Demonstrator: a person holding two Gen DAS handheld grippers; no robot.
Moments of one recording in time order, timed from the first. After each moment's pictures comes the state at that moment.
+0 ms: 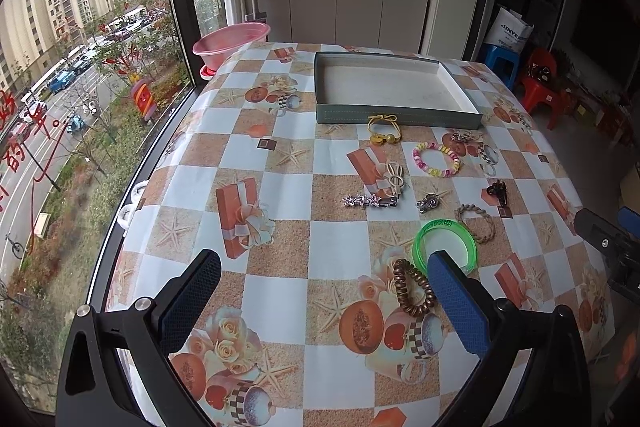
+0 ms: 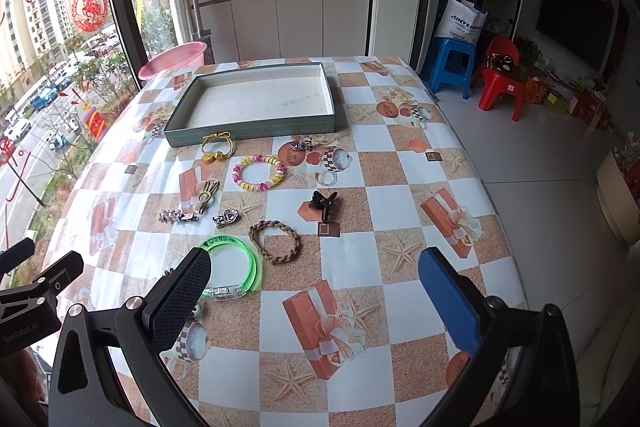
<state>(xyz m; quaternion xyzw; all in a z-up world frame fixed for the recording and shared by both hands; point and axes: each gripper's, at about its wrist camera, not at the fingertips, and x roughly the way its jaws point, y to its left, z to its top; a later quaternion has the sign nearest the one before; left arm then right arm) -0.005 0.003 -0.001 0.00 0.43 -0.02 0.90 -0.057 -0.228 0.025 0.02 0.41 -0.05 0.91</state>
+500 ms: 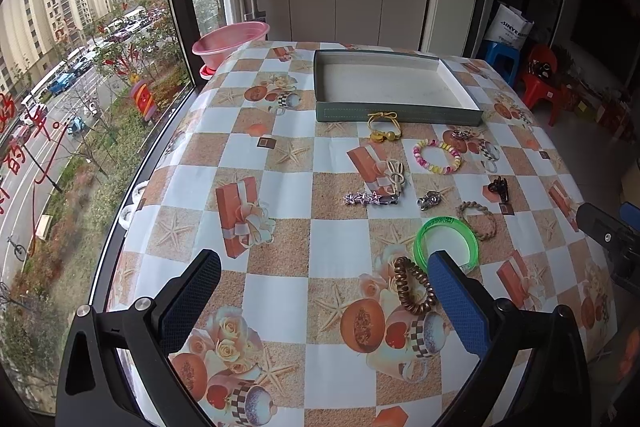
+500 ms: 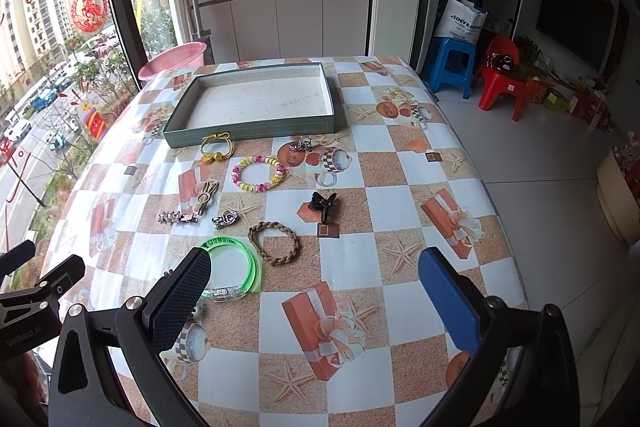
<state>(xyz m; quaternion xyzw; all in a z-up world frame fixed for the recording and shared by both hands) -0.005 0.002 -0.007 0.01 0.44 -0.02 0.90 -0.057 -0.229 0.025 0.02 0.41 -0.05 0.91</state>
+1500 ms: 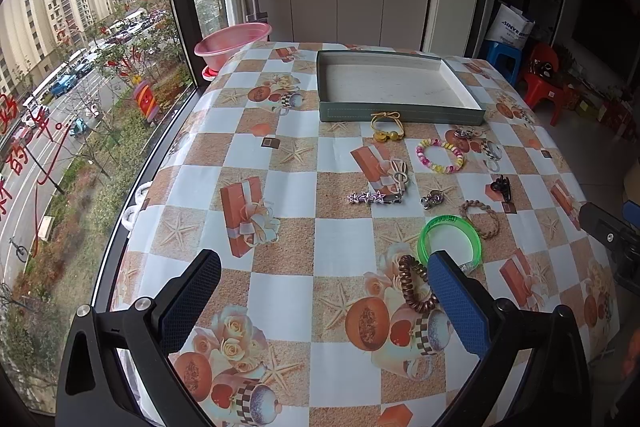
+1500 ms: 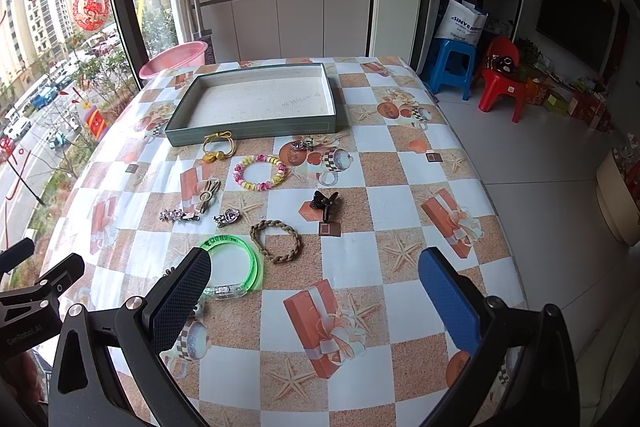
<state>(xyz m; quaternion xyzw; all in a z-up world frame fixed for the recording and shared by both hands) -0.004 0.004 -0.006 0.01 0.44 -0.02 0.90 -0.057 -0.228 0.025 0.02 0.41 -0.04 0.91</state>
